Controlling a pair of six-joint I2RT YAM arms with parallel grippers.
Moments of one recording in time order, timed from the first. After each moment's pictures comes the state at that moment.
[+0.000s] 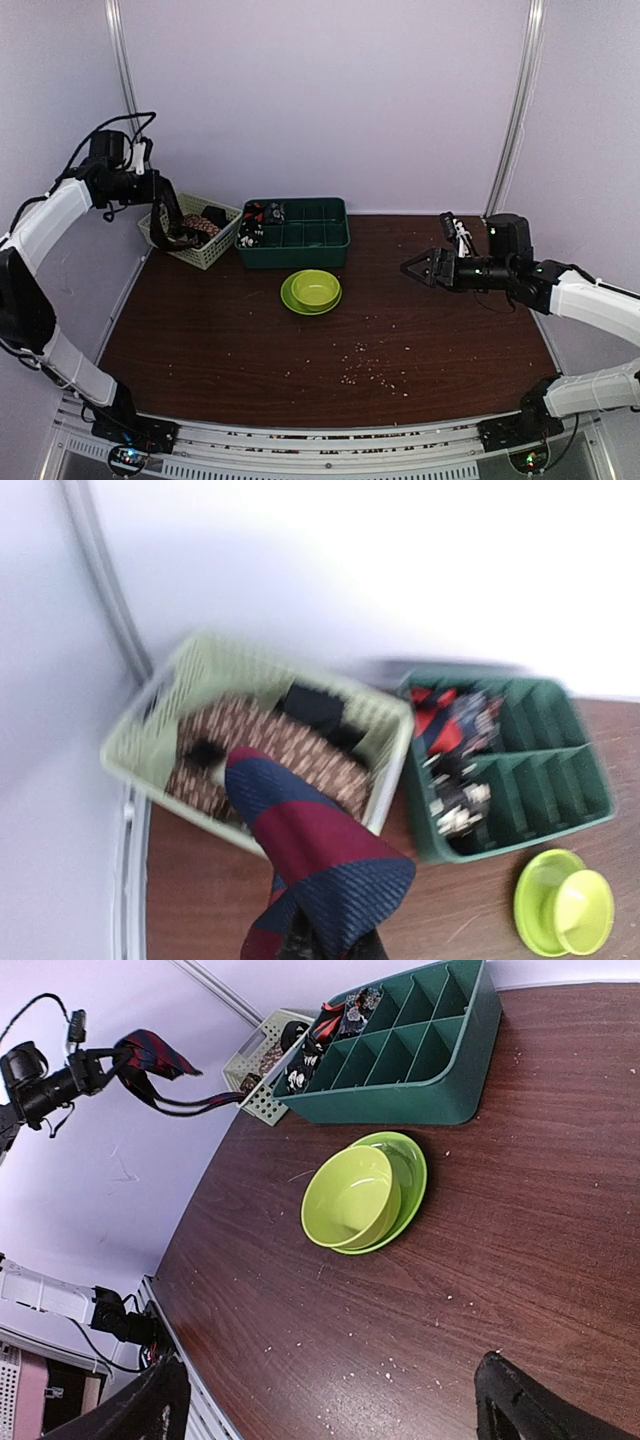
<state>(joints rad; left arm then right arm) 0.01 1.52 1.45 -0.55 0.16 -0.06 0.47 1.09 0.71 -0.06 -0.48 0.55</state>
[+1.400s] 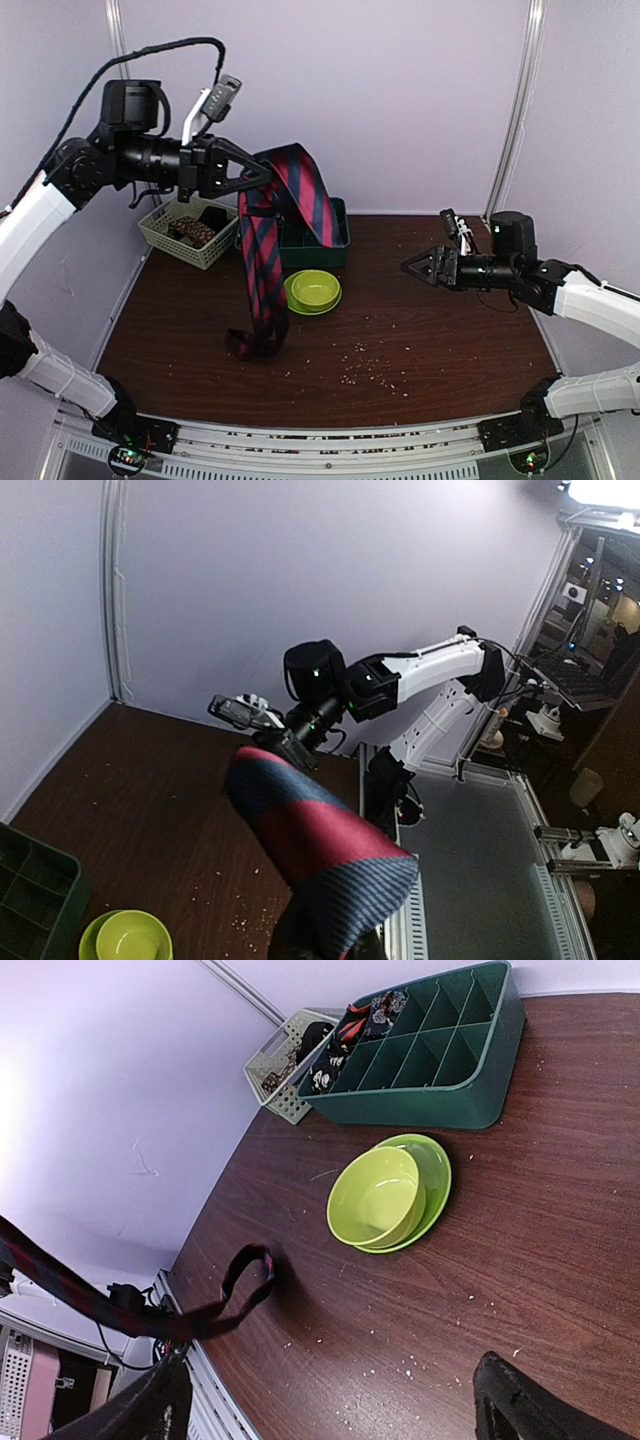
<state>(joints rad) -0.71 1.34 1.72 -0.65 0.83 -0.01 0.49 1.06 0.72 -0.07 -0.51 0.56</state>
